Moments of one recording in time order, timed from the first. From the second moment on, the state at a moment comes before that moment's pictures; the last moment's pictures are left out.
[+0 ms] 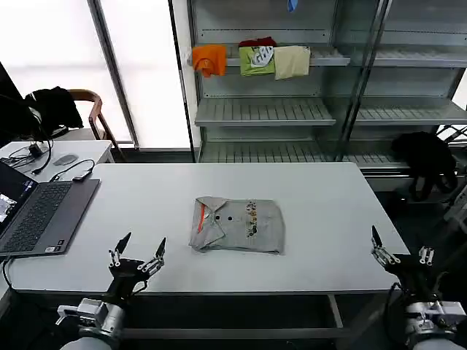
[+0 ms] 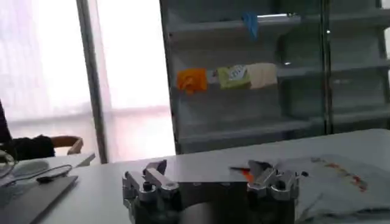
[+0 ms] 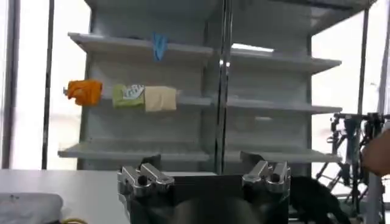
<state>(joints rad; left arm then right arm) 1.53 -1.03 -0.48 -2.17 -0.37 0.11 -0.22 -1.66 0.95 0.74 2.14 0.52 0.08 0.28</state>
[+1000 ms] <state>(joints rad) 1.57 -1.05 -0.53 -2.13 -0.35 0.01 -0.22 -1.80 0.99 0.73 2.19 0.42 0.22 0.33</state>
